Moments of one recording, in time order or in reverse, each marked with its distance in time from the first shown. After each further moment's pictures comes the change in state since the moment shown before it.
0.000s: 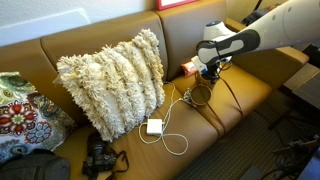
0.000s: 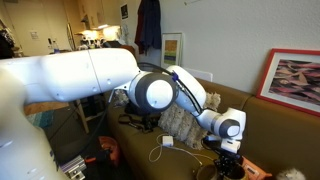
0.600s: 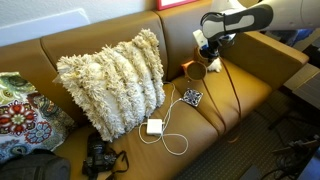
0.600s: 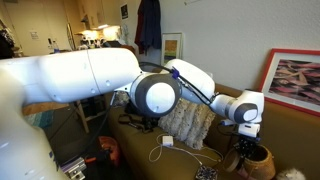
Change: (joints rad) arm -0.069 -0.006 0.008 0.227 0.031 -0.011 -0.004
